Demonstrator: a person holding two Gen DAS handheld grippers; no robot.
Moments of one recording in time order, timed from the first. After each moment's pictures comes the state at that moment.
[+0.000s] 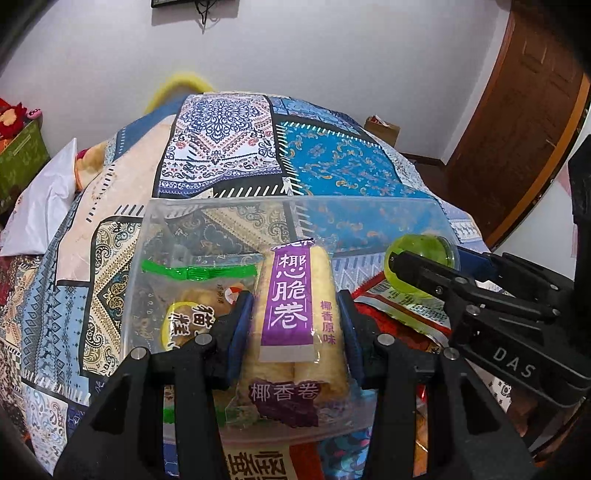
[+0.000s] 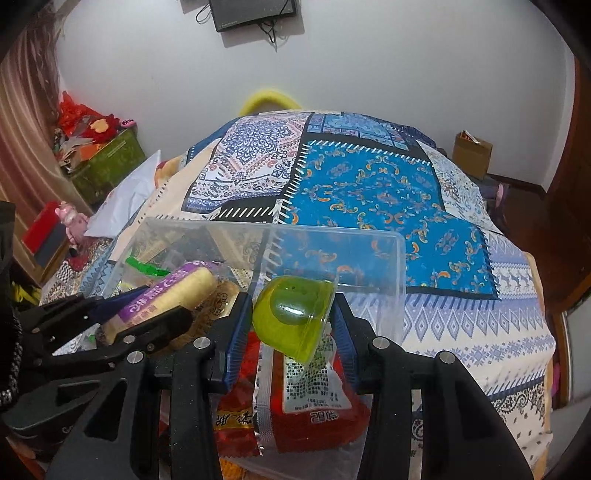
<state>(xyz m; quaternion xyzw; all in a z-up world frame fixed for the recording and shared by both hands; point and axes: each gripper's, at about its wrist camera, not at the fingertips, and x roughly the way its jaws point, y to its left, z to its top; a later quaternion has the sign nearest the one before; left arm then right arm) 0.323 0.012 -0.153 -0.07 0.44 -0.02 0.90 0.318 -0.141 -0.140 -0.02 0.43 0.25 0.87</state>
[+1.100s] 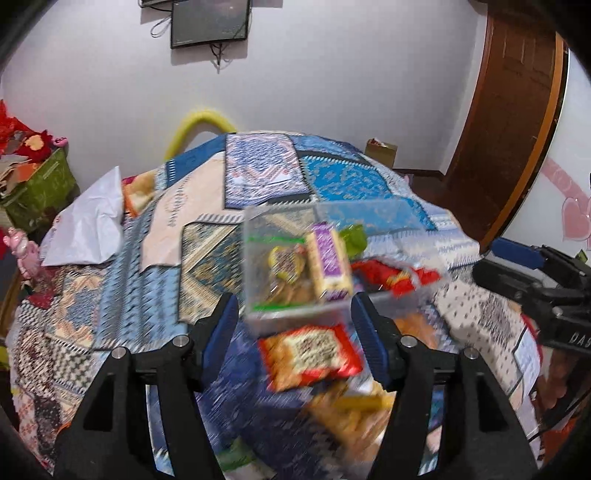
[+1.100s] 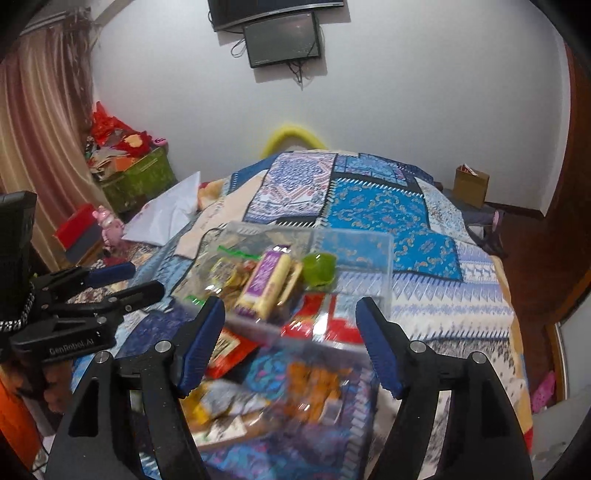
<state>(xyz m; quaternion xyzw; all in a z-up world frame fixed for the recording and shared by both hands) 0.178 0.052 -0.071 -0.03 0.39 0.00 0.92 0.197 -0.159 -0.070 -0.02 0.37 0.28 0.89</state>
